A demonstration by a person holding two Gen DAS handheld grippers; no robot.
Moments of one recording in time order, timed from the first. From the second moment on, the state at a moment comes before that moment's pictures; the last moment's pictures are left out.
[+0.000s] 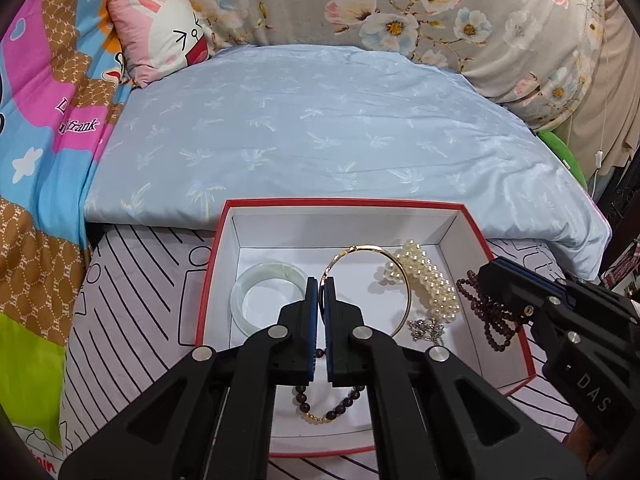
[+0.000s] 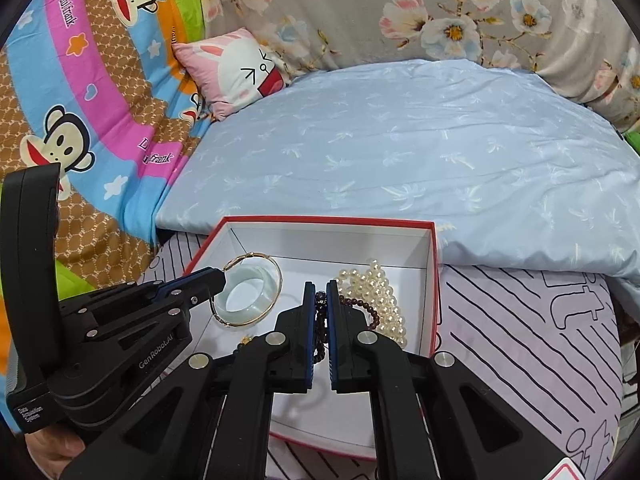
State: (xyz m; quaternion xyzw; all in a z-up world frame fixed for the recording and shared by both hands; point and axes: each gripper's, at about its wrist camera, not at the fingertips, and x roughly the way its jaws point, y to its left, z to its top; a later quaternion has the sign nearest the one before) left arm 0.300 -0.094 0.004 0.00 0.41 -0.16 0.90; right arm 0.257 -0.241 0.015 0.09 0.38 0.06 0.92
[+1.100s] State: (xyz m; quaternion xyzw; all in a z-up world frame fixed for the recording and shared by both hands) left arm 0.307 -0.088 -0.013 0.01 0.41 -0.14 0.90; right arm 0.255 -0.241 0.001 0.08 0.39 0.05 0.92
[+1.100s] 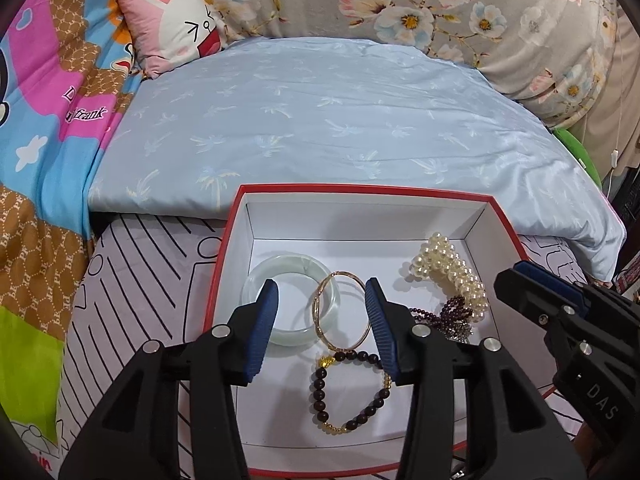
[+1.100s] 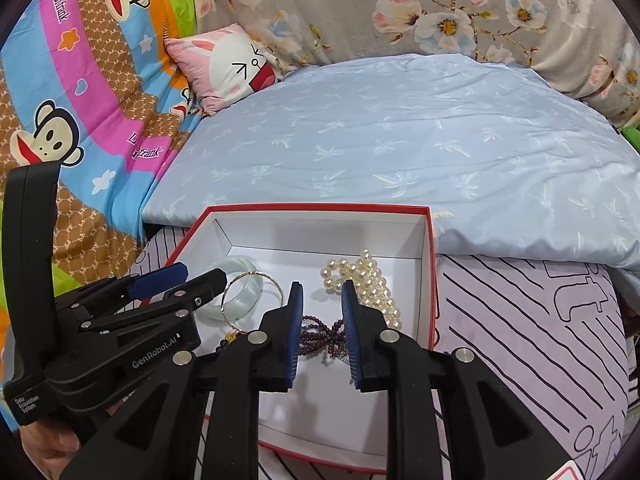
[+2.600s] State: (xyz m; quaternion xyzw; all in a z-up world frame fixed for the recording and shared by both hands) left arm 0.124 -0.033 -0.046 -0.01 0.48 -0.13 0.87; right arm 0.062 -0.235 -0.033 0.09 0.44 0.03 0.89
